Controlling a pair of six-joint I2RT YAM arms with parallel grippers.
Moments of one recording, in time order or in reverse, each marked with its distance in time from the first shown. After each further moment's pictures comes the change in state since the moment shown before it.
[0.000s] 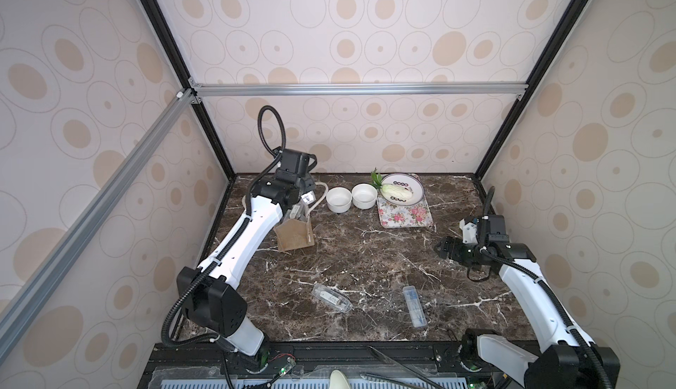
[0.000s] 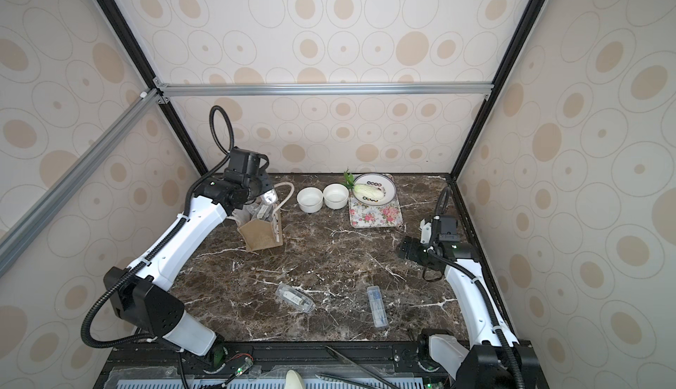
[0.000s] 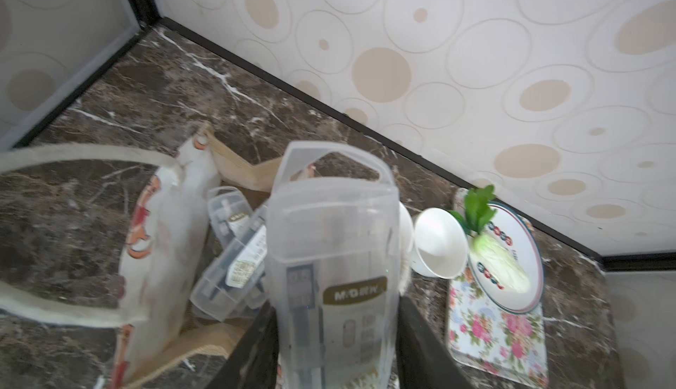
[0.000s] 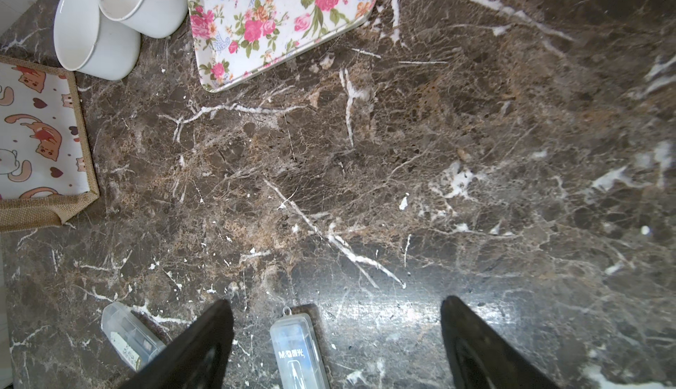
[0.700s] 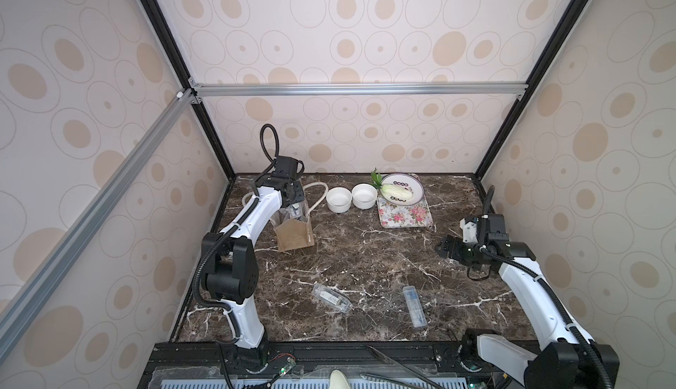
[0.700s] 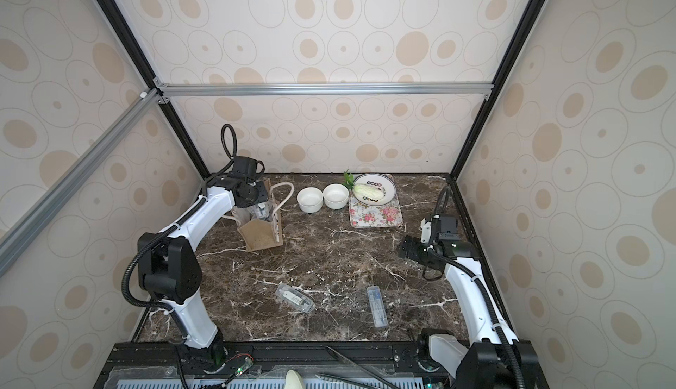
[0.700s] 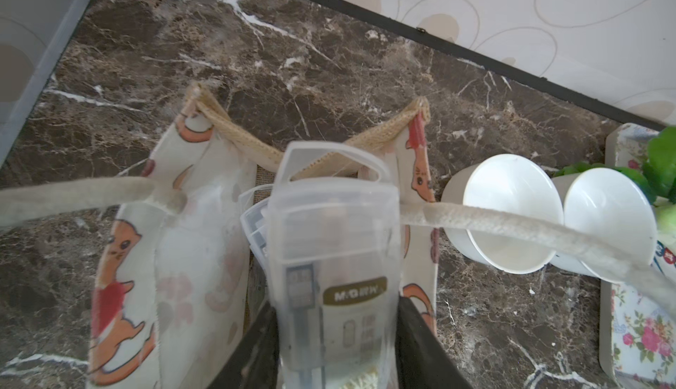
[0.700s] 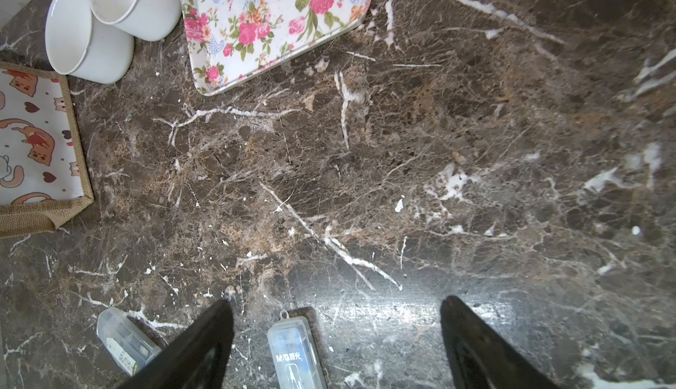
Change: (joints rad) left arm 0.141 0.241 -0.014 0.033 0.140 0.214; right arm 0.000 0.013 0.010 -0.001 0.012 0.002
